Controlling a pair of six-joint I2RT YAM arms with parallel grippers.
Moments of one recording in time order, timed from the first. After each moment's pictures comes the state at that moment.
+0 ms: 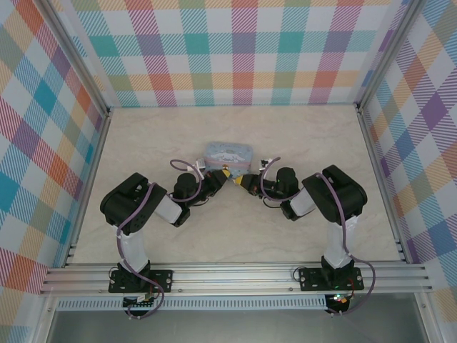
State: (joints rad) left arm -0.56 1.87 0.52 1.20 0.29 -1.21; right arm 0.51 1.94 0.56 1.22 -0.66 1.20
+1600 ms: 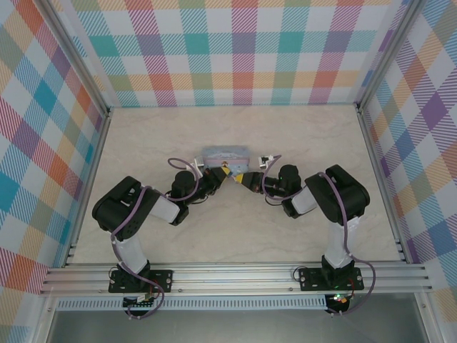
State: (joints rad) left arm -0.56 1.79 0.52 1.14 0.31 -1.30; right arm 0.48 1.92 0.57 1.24 -0.73 1.04
